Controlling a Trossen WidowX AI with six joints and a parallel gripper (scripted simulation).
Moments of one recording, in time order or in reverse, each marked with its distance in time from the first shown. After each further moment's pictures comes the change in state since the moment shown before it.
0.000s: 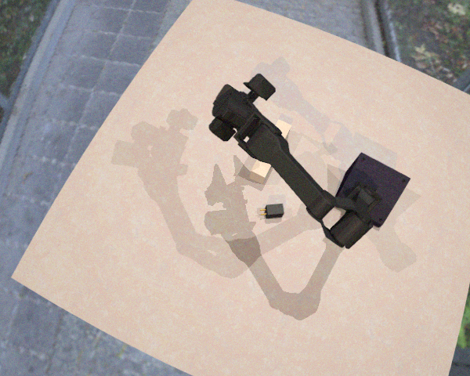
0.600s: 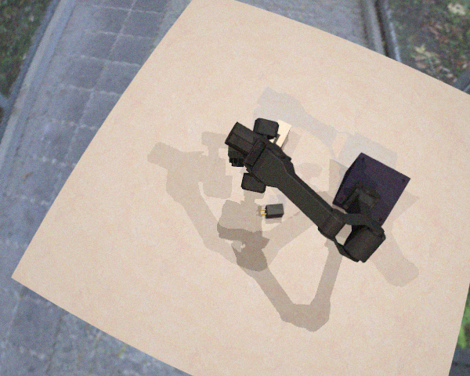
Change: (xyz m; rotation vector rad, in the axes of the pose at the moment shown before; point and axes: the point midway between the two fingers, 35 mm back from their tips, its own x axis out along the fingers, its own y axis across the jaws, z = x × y) arm -0.056 0.071 -0.129 -0.443 0.401 0.414
